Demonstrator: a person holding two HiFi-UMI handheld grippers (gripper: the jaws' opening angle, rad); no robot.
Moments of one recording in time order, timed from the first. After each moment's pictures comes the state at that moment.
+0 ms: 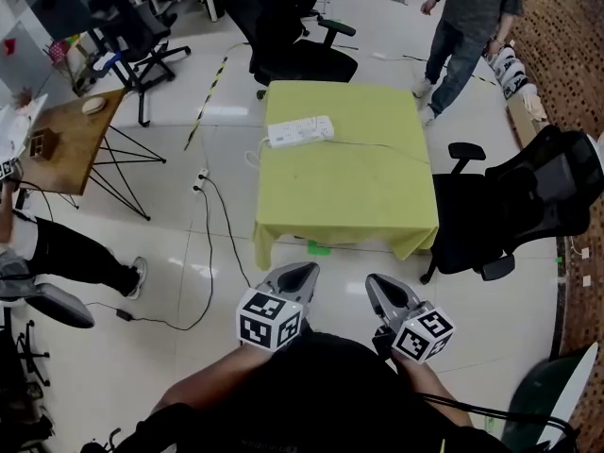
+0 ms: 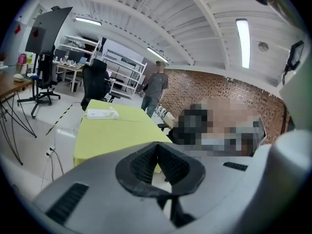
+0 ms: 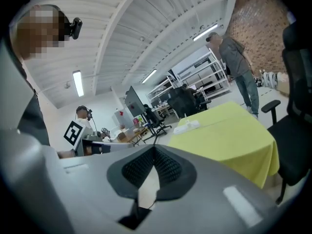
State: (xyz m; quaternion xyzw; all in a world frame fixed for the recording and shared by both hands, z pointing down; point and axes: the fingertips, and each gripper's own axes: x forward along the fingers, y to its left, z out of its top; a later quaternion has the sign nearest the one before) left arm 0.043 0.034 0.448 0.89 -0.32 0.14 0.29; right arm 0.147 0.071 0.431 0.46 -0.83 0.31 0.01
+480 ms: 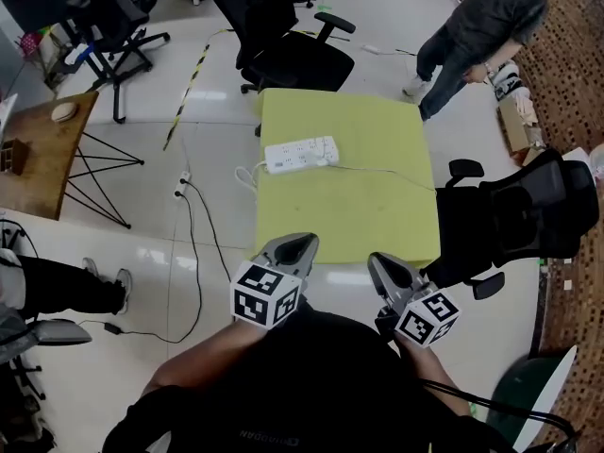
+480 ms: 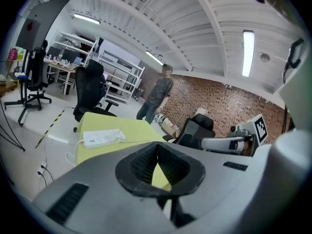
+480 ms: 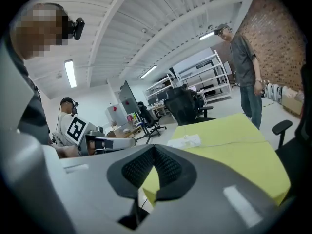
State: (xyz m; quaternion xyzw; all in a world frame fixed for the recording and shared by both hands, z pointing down) left arm 0.026 -0.160 0.438 0.91 -0.30 0.11 0.29; right arm 0.127 -0.110 0.414 0.48 -0.83 0.28 0.05
